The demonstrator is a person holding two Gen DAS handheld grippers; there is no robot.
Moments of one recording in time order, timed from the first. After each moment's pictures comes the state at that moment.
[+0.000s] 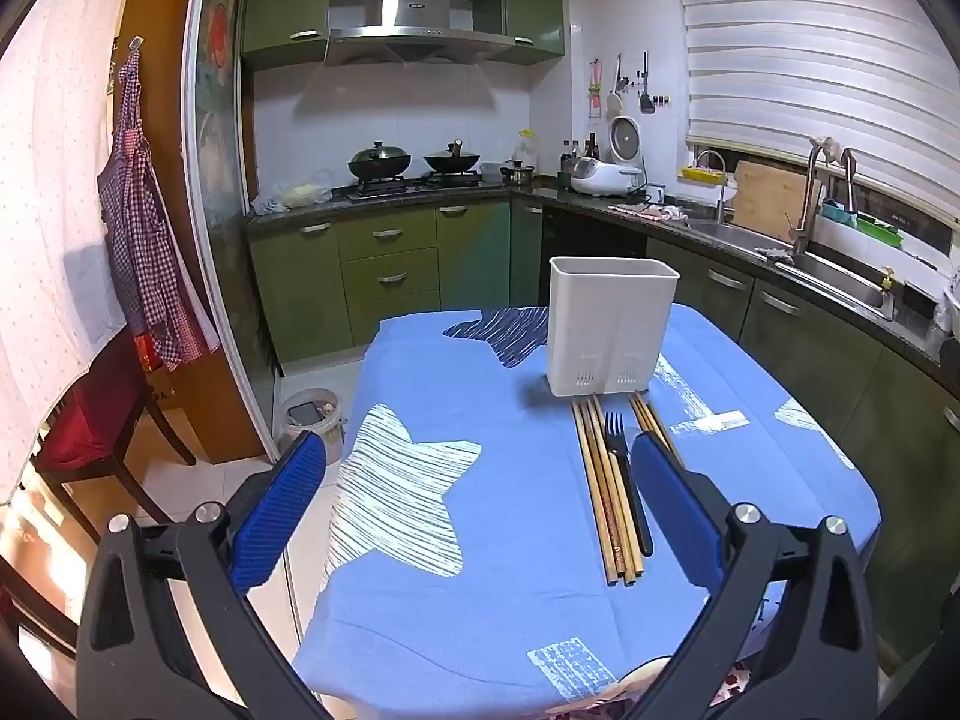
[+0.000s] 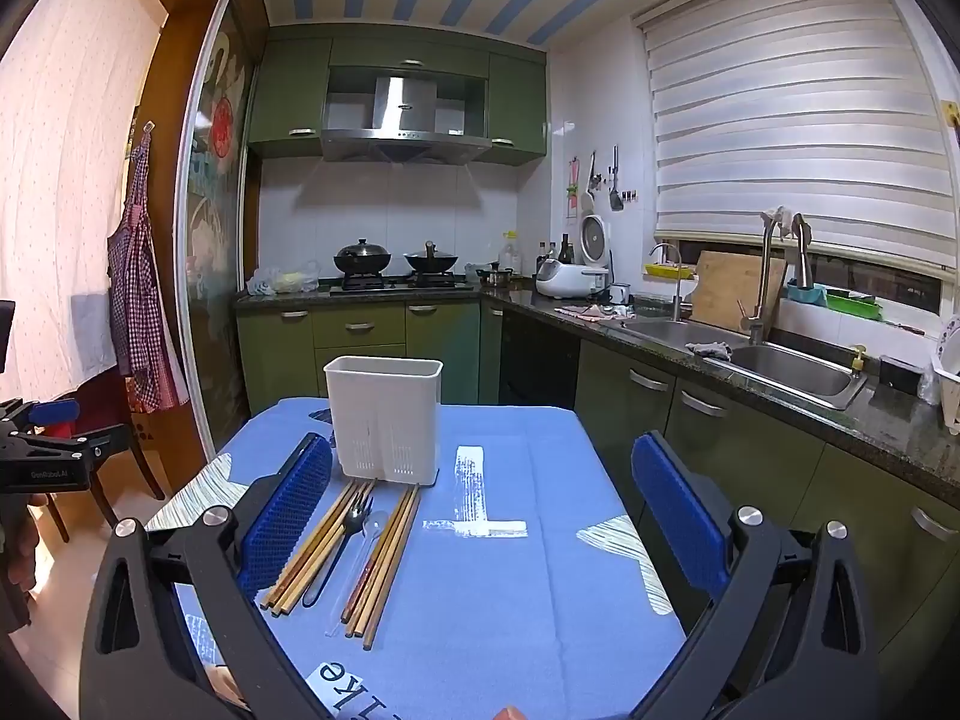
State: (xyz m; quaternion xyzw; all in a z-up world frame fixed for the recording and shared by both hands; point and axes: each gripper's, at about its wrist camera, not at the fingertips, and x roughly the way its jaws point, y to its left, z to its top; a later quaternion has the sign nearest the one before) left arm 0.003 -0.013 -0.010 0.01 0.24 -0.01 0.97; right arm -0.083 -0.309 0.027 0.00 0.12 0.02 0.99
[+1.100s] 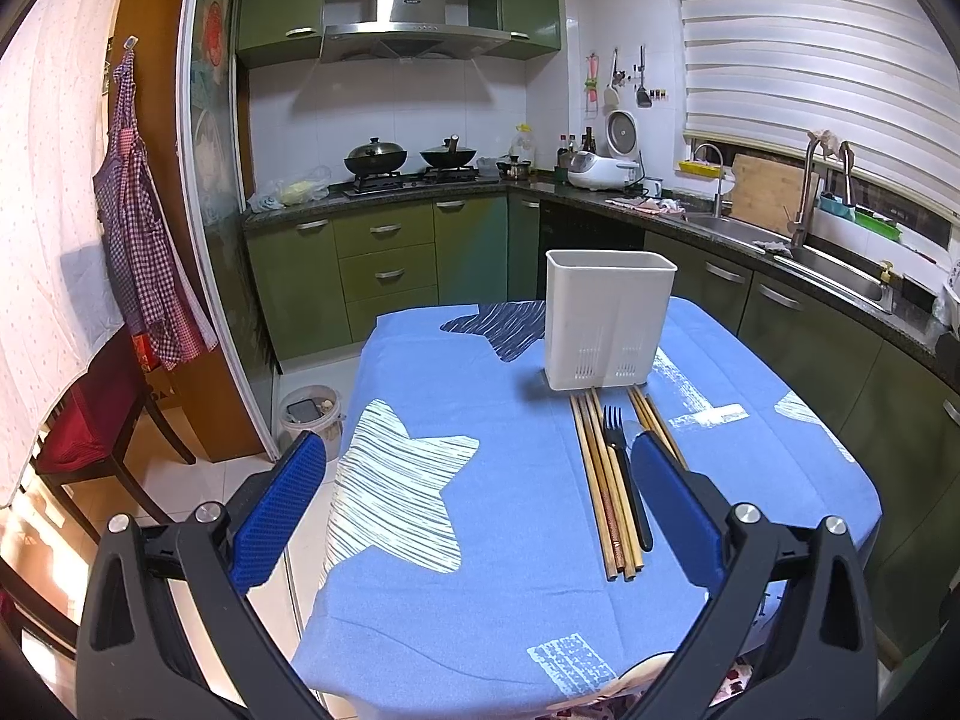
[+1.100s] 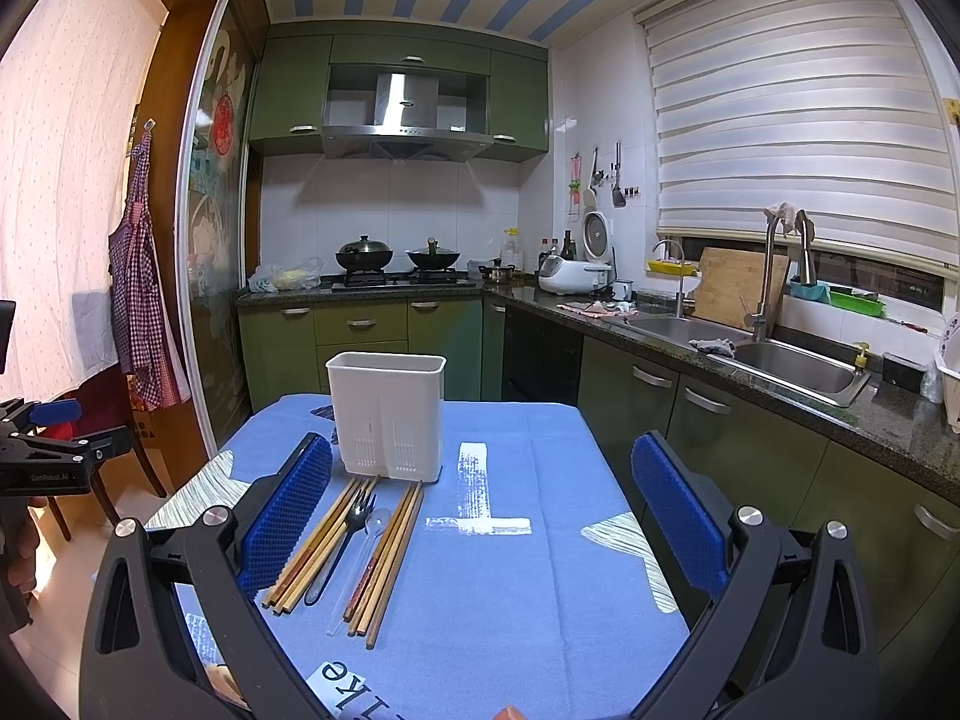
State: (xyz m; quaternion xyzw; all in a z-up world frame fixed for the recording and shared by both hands) left arm 0.004 -0.015 -0.016 0.02 0.25 -0.01 0.97; right arm -0.081 -0.304 0.019 0.00 0.12 0.02 0.99
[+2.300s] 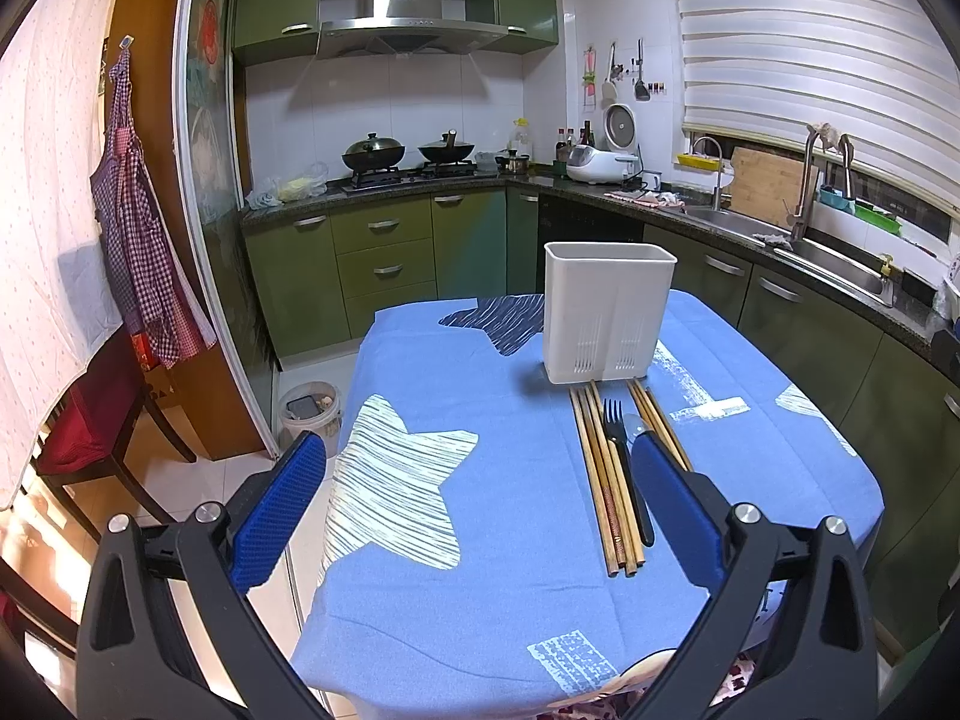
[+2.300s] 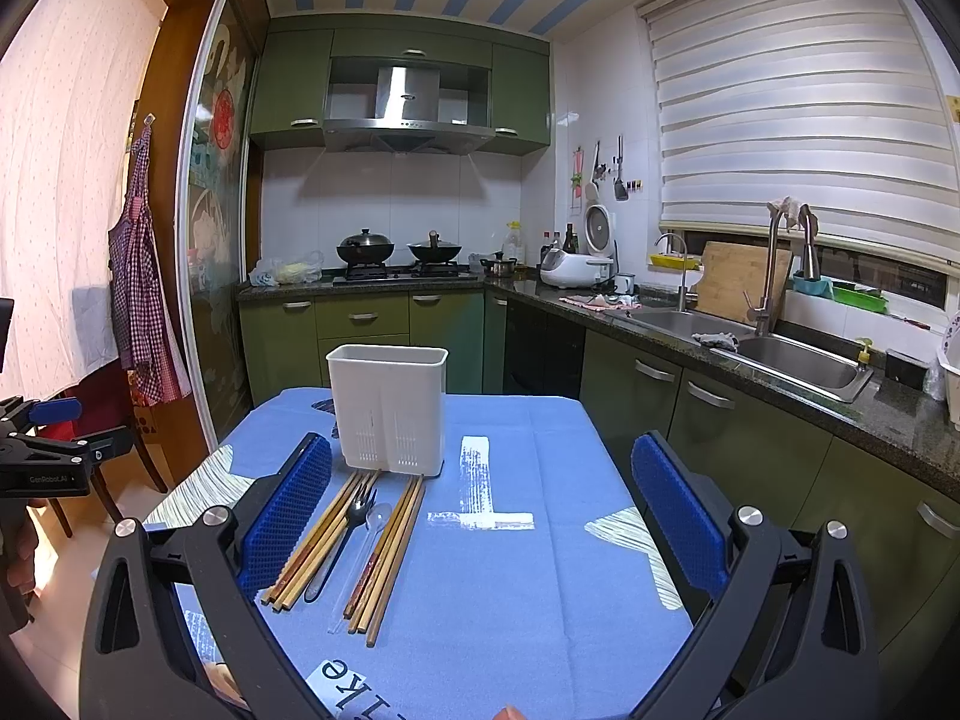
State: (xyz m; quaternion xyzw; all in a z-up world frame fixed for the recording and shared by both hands) left arm 0.004 -0.013 -0.022 0.02 0.25 -0.01 0.97; right arm -0.070 -0.297 0.010 0.00 0.13 0.02 0.99
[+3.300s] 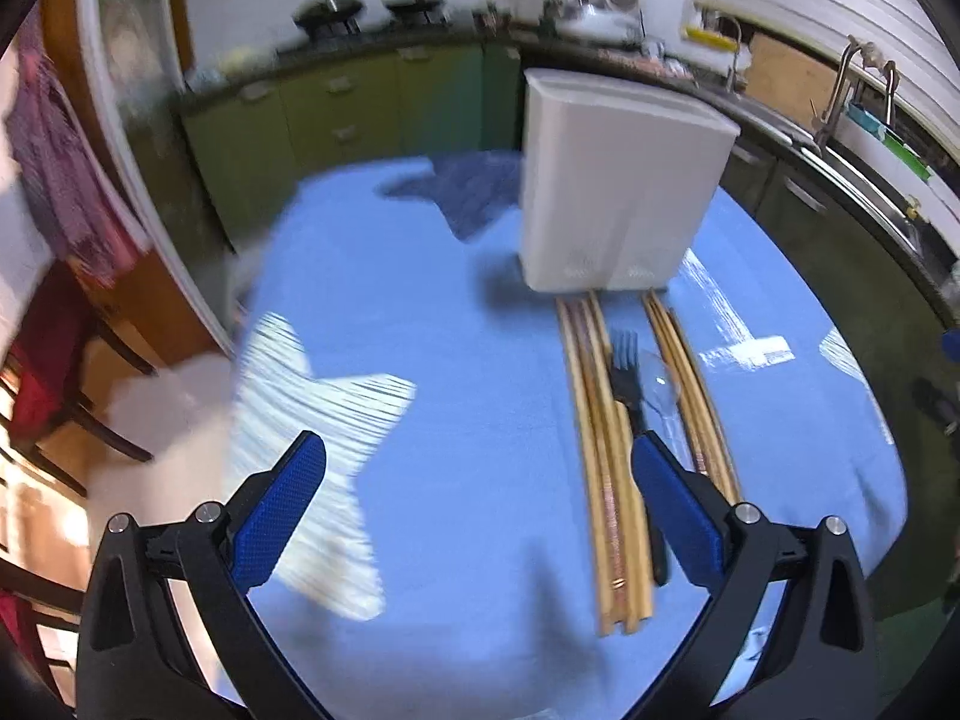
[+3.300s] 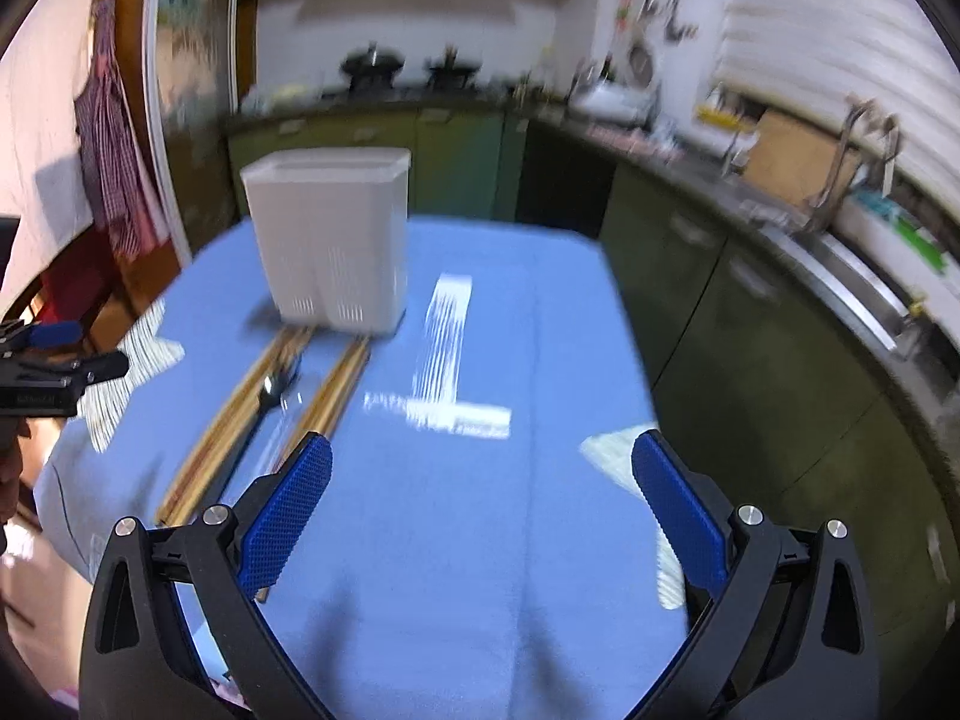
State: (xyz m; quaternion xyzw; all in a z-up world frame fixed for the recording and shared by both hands) left arm 0.149 -0.041 -0.085 0.01 0.45 -0.05 0.89; right arm 0.107 -0.331 -0.060 -0.04 0.39 0.06 0.92
